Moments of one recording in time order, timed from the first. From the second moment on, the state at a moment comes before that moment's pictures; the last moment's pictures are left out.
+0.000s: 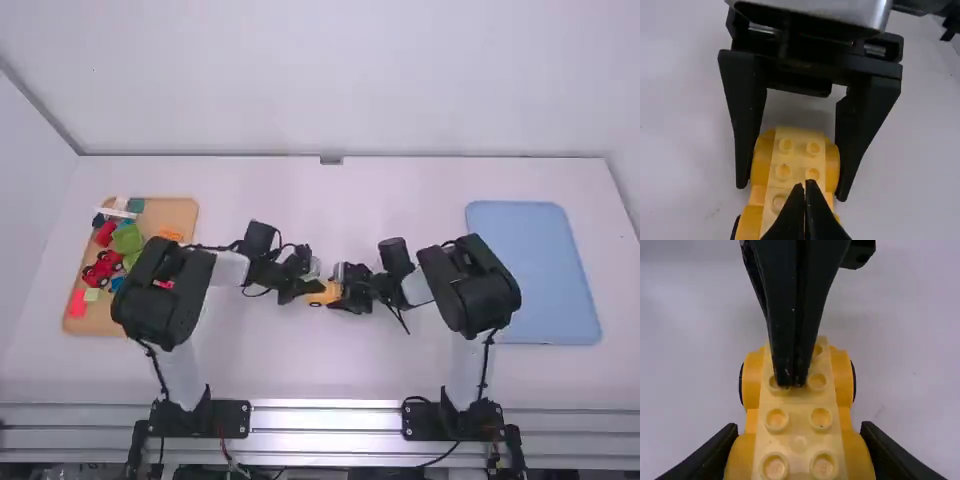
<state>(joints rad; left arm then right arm) -0.25 1.89 0.80 -0.05 0.99 0.94 0.36 2.05 0.65 0.46 -0.96 -0.87</state>
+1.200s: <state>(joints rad) -0.11 1.35 1.01 -0.32 -0.32 -0.10 0.39 1.30 0.65 -0.13 -0.40 -0.82</state>
